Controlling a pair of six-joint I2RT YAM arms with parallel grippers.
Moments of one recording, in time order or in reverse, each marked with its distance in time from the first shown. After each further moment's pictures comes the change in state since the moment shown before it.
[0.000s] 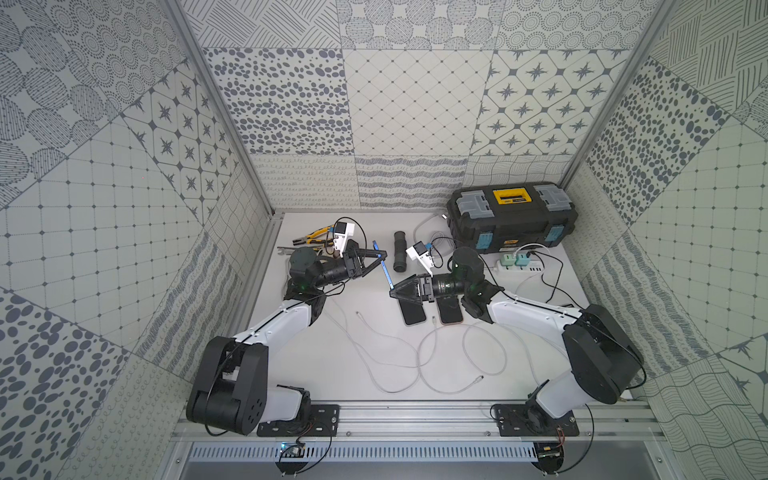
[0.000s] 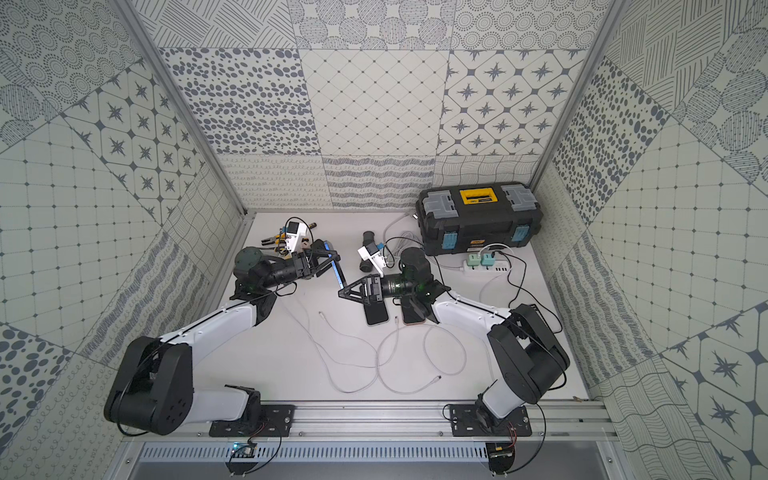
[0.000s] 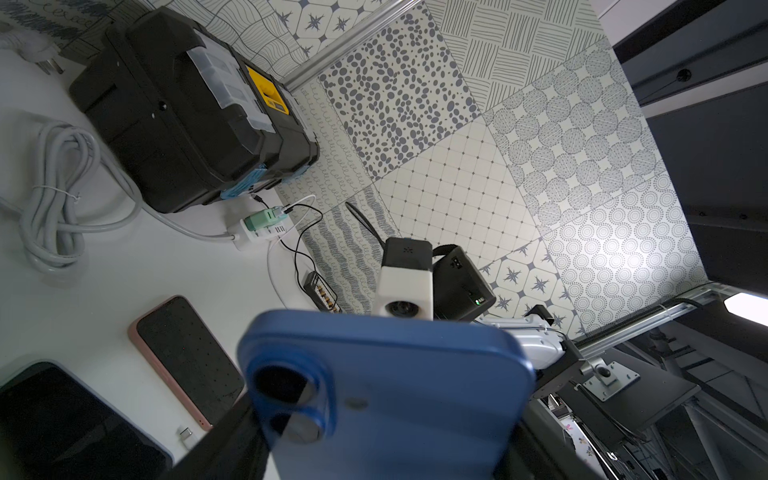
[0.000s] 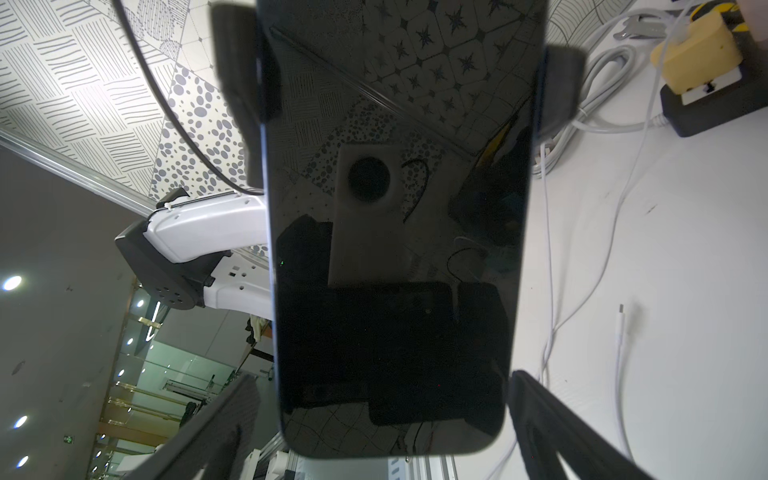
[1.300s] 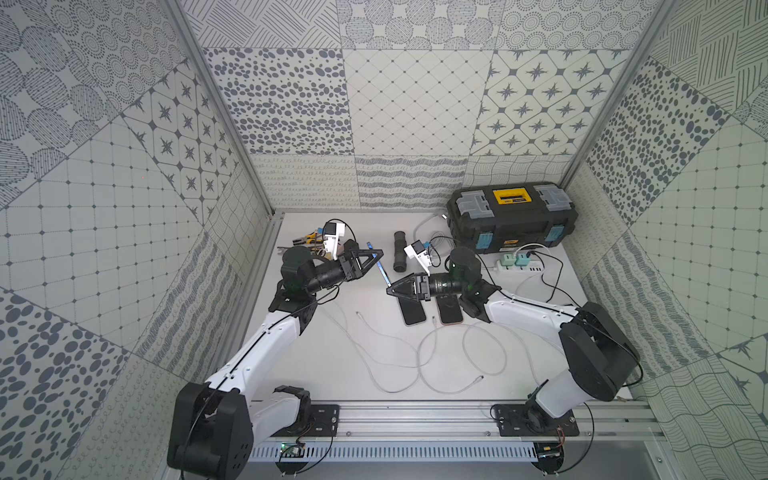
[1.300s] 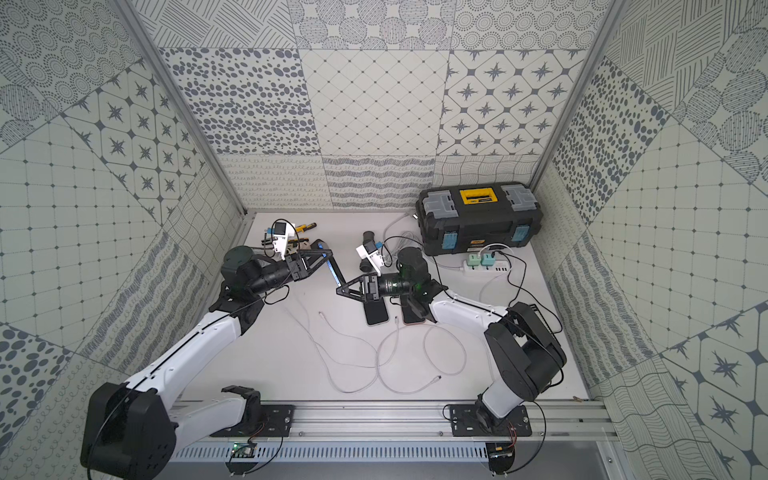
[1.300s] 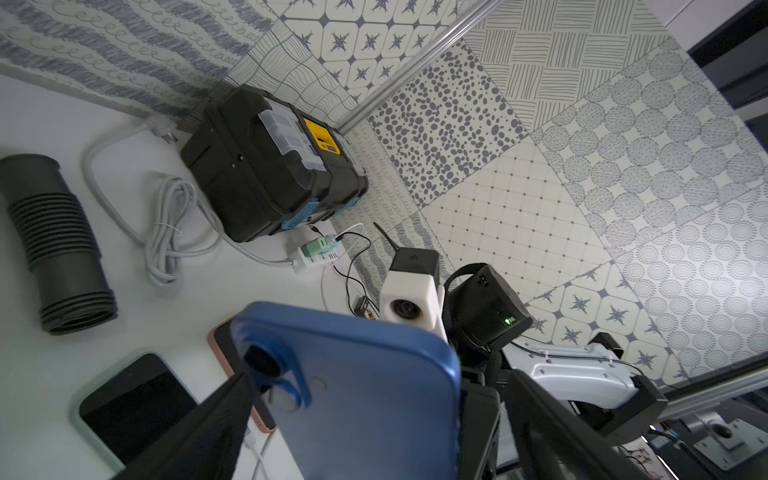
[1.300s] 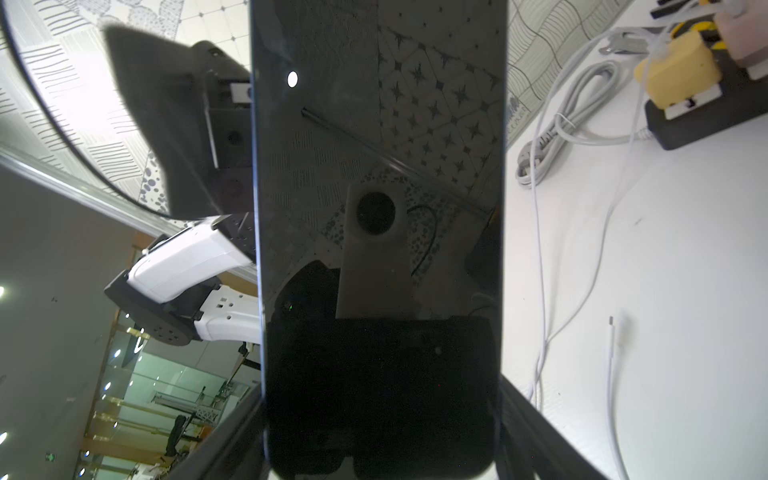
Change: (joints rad) left arm 0.000 -0.246 0.032 -0.491 -0.227 0.310; right arm 0.006 0.010 0.010 -0.046 0.092 -0.016
